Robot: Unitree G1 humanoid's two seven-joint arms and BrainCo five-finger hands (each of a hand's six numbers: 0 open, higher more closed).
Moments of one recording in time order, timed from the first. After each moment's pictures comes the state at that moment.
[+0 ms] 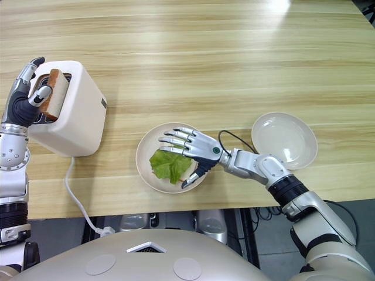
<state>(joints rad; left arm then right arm) 0.03 0.58 0.29 -0.03 0.30 -0.24 -0.06 -0.31 -0.69 0.60 0.22 -1.03 -0.78 -0.47</state>
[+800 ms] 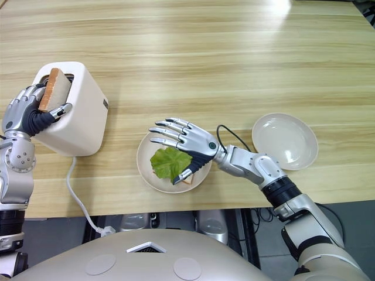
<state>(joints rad) 0.08 0.65 0.16 -0.10 0.69 0.14 -0.08 -0.29 -0.60 0.56 0.20 -1.00 -0.81 -0.47</state>
